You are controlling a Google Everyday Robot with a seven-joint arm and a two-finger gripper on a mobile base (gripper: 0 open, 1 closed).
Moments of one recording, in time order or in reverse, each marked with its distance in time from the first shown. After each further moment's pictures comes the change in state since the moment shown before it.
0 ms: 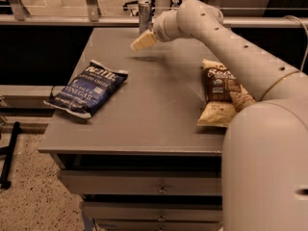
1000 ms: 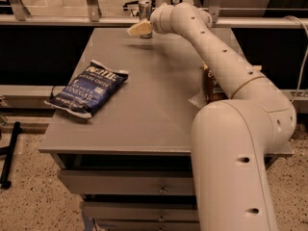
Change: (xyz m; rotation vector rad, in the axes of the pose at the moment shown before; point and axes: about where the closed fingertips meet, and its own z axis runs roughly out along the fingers) arm -0.024 -0.053 0.056 0.114 -0.141 0.096
